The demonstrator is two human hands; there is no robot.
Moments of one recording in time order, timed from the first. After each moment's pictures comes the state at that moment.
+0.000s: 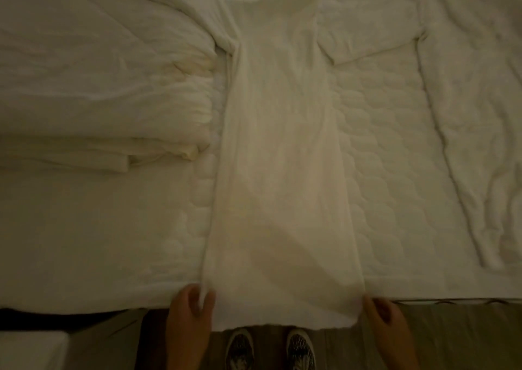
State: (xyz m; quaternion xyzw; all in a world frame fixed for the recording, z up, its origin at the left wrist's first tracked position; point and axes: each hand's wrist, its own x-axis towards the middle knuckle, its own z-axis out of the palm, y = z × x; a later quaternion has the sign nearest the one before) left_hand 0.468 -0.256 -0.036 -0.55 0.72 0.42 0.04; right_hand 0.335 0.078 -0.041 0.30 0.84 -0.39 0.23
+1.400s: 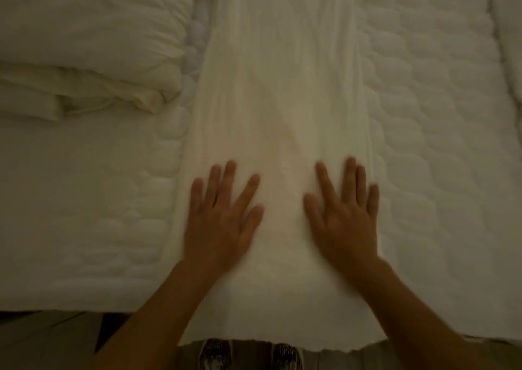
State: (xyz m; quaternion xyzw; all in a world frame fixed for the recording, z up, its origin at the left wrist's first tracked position) left_hand 0.304 -0.236 -0.111 -0.15 0.98 0.08 0.02; right_hand 0.192 -0.039 -0.104 -0.20 0.97 -0.12 0.08
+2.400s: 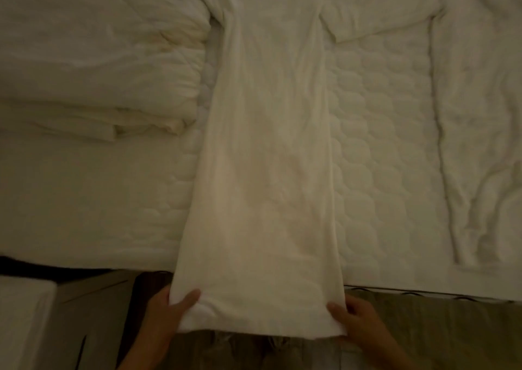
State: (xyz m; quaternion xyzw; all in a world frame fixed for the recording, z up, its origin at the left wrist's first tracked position) left_hand 0.472 -0.208 0.016 -0.65 0.52 0.54 0.14; right_hand 0.308 0.115 0.000 0.20 0.75 -0.38 0.50
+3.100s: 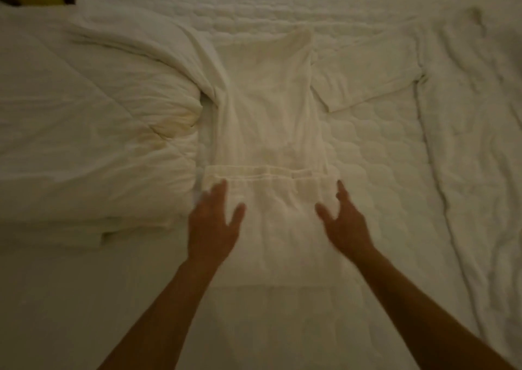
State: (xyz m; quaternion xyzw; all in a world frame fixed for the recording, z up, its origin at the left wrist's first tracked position) left_hand 0.142 -0.350 0.021 -0.26 0.93 0.27 -0.04; right_hand 0.026 -0.108 0.044 -0.01 0.93 -0.31 0.22
